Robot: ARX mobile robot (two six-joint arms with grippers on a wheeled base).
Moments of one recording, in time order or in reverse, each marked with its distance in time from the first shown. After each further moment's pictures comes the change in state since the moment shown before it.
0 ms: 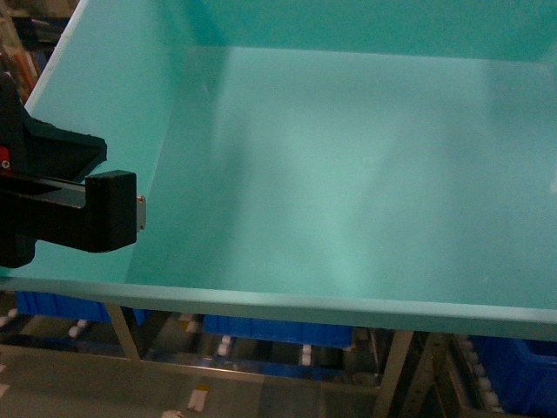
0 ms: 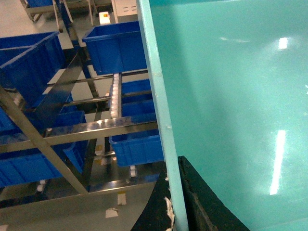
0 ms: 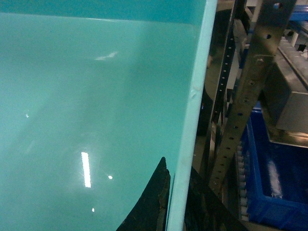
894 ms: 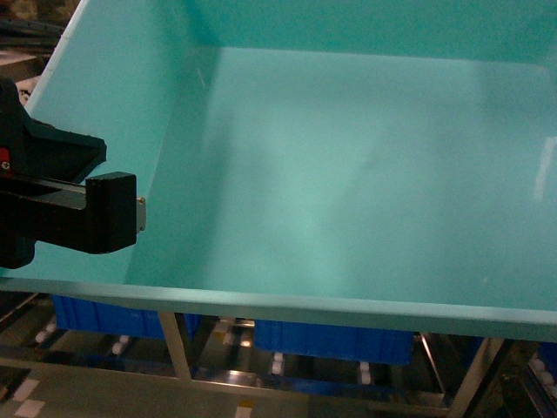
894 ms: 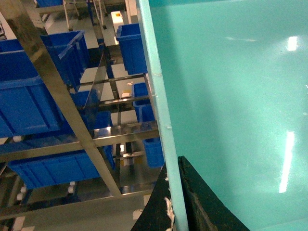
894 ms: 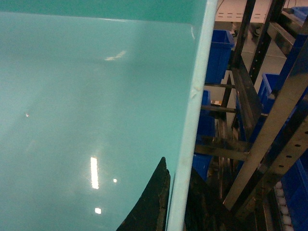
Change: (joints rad) left arm 0.000 0.002 0.000 0.001 0.001 0.002; right arm 0.004 0.005 0.000 0.004 0.002 -0.003
